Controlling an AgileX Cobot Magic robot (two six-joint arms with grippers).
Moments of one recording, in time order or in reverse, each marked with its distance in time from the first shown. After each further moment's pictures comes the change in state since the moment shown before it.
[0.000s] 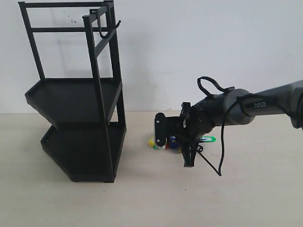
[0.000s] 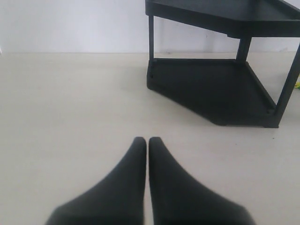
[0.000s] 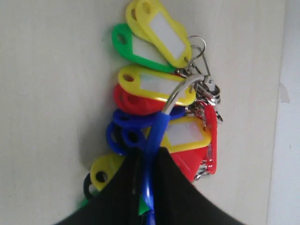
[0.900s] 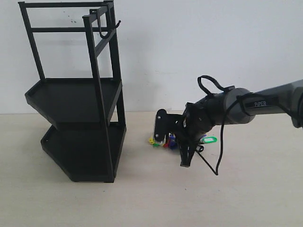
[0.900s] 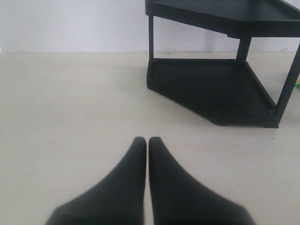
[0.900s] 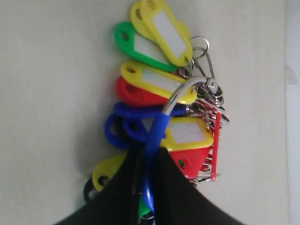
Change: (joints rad) left arm 0.000 0.000 0.000 0.000 0.000 0.000; right arm 0.000 -0.004 -0.004 0.016 0.021 0.126
